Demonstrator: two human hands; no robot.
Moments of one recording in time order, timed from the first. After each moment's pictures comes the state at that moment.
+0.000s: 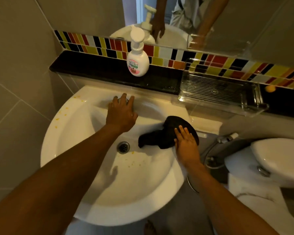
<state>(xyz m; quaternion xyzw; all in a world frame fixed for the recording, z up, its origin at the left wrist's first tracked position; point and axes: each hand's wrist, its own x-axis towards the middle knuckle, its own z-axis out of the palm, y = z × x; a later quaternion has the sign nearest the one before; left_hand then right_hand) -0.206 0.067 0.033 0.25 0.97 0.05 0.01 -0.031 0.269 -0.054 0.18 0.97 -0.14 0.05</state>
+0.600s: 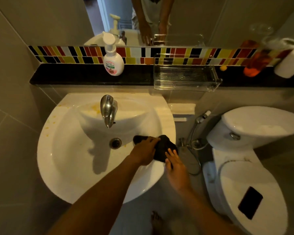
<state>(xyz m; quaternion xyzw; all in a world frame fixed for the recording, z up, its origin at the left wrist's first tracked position) -0.035 0.084 -0.008 0.45 0.85 0.12 0.27 0.119 0.164 -0.059 0.33 0.86 -0.37 -0.08</state>
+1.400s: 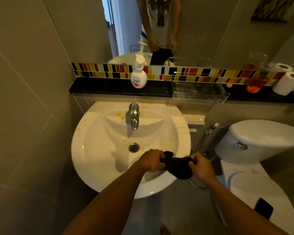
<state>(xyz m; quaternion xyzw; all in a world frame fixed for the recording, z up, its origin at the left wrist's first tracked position) -0.024 -0.006 0.046 0.39 0.84 0.19 0.33 0.126 0.149 0.027 0.41 0.83 -0.38 -0.01</state>
